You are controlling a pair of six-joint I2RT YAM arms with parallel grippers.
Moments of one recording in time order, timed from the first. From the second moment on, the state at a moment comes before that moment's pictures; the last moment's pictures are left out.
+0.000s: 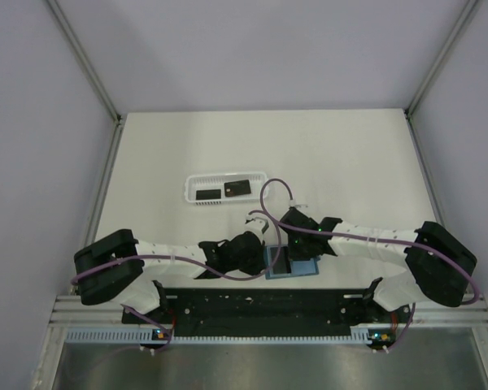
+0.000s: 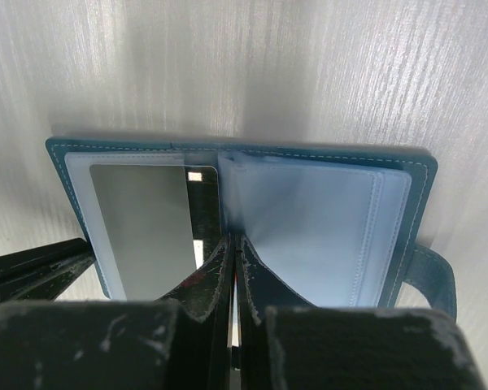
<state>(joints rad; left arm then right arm) -1.15 1.44 0.55 0.10 -0.12 -0.74 0.95 1.40 0.69 -0.48 0.15 0.86</state>
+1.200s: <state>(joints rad) -1.14 1.21 0.55 -0.02 -0.24 -0.78 0.91 1.04 0.60 -0.46 0.18 0.85</state>
